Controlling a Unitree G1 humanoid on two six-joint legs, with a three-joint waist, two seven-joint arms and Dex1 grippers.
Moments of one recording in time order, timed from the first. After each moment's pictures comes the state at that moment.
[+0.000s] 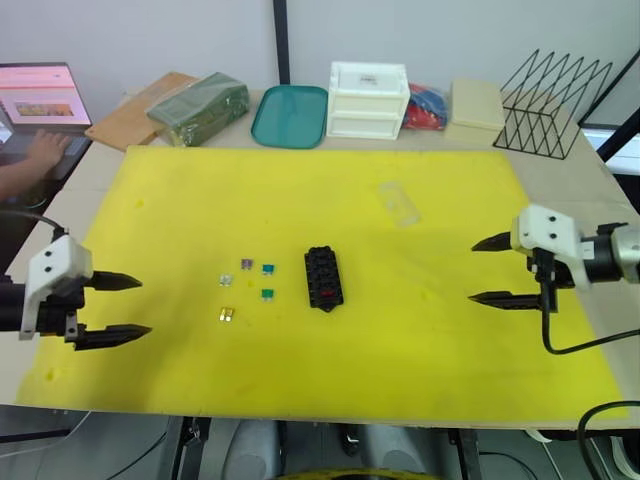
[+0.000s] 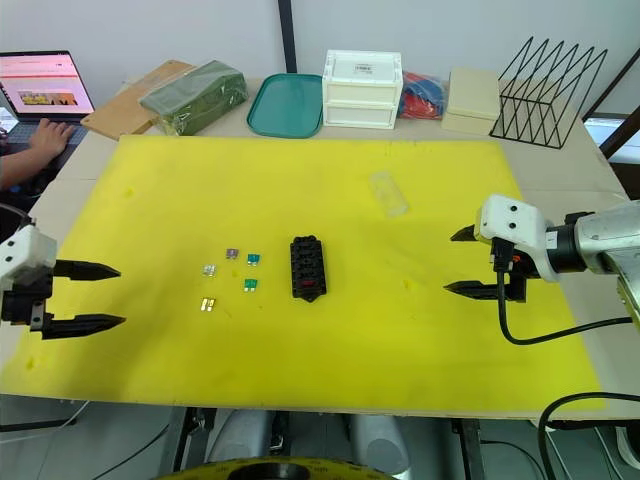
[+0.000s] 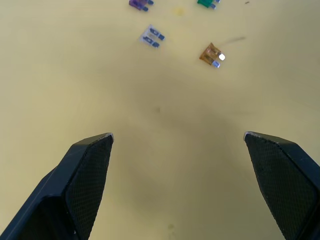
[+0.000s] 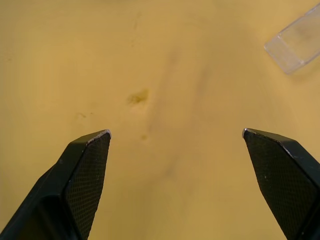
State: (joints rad) left arm 0.07 1.17 0.40 -0.09 -0.45 0.41 -1.41; right arm -0.27 -1.21 -0.10 -0.21 0.35 0.48 1.28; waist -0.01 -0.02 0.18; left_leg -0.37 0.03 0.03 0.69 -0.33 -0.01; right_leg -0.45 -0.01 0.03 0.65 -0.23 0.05
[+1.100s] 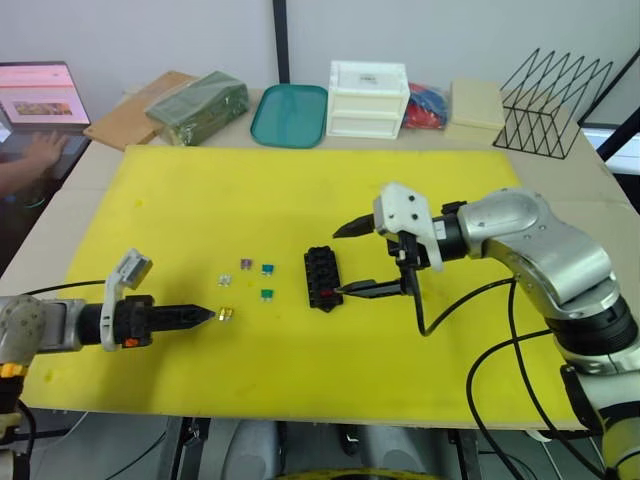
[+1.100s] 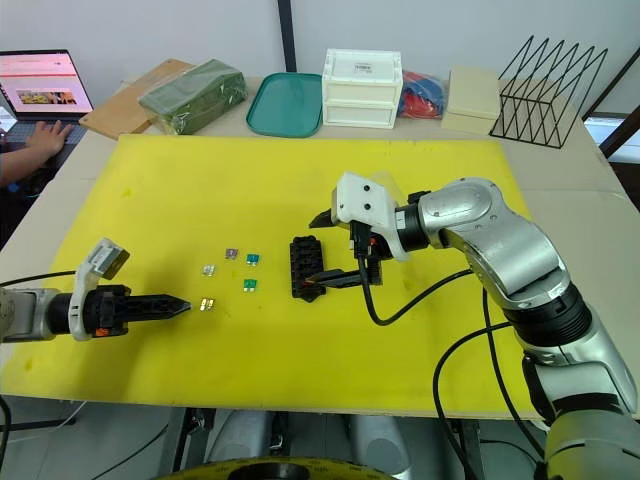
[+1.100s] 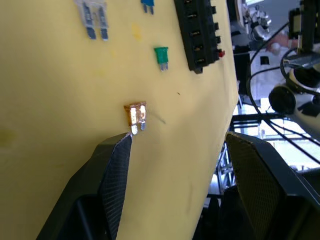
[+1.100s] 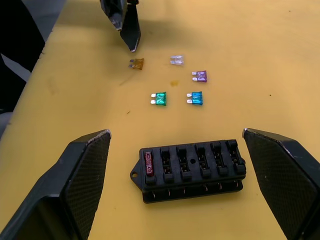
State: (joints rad) left arm -0.24 0.95 0.16 0.11 -0.89 1.37 -1.23; right arm -0.72 -0.76 0.27 -0.39 0.44 0.75 1.12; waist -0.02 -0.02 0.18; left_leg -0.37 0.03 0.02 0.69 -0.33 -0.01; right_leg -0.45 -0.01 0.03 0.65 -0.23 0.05
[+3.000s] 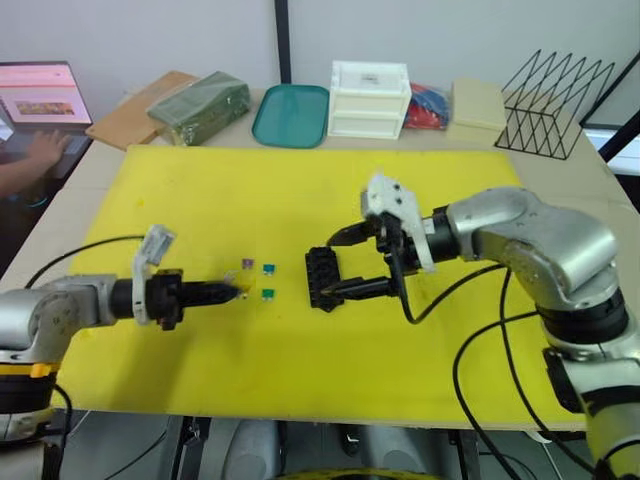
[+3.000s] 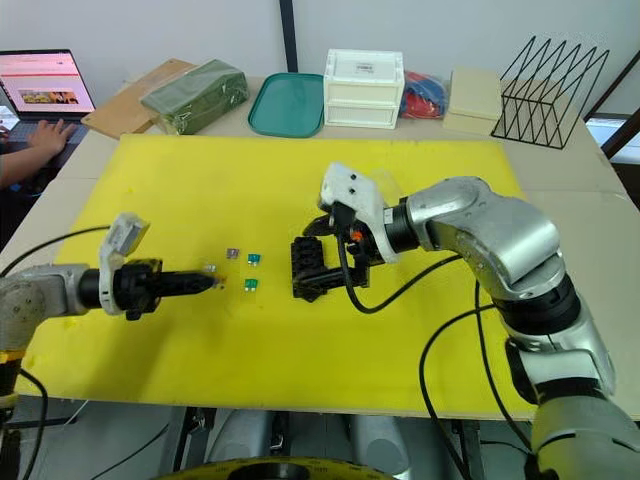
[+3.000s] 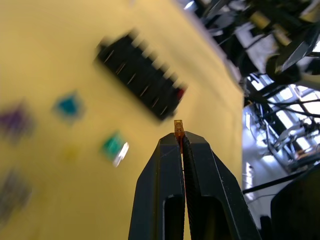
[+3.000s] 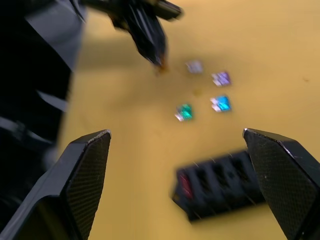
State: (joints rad) left arm -0.31 0.81 0.17 -0.18 -0.87 1.03 -1.19; right arm -0.86 -0.62 0.17 -0.43 0.70 1.29 0.99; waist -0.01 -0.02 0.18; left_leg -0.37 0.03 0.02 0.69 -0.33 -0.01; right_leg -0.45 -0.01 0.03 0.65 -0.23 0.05
